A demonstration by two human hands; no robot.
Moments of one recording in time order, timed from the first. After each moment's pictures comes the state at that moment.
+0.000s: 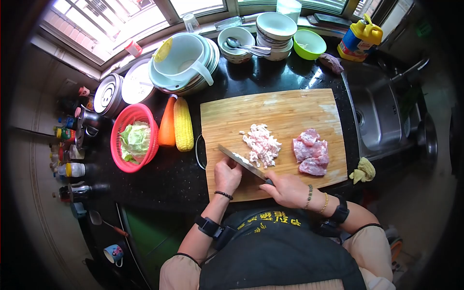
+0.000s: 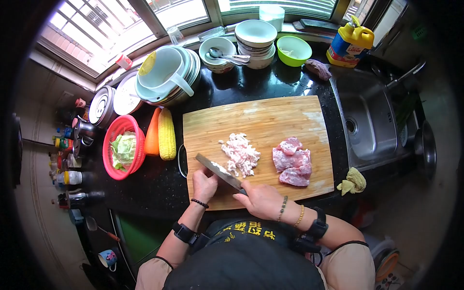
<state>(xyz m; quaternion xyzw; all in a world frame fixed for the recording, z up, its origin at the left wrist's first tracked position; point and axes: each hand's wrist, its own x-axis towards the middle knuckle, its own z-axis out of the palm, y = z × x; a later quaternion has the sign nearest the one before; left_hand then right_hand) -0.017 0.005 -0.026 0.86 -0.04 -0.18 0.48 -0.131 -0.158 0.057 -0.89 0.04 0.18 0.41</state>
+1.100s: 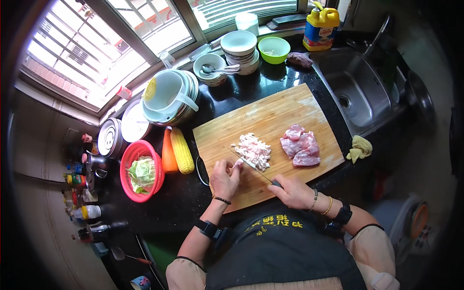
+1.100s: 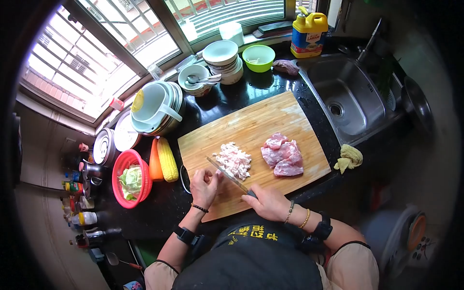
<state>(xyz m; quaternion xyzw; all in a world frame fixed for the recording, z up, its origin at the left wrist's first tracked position) 0.000 0.001 0.010 0.89 -0.31 -0.01 0.34 -0.172 -0.147 0.060 -0.85 0.17 0.07 0.49</state>
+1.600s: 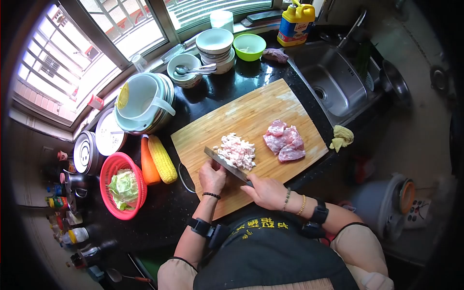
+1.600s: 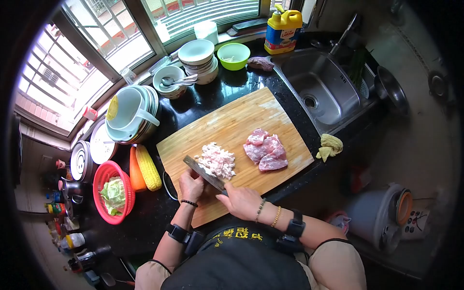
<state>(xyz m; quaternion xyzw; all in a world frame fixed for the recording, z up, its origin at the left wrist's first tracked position) 0.022 -0.012 -0.023 0.87 -0.17 -0.20 0.41 -0.139 -0.106 0.056 -0.90 0.22 0.10 0.37</state>
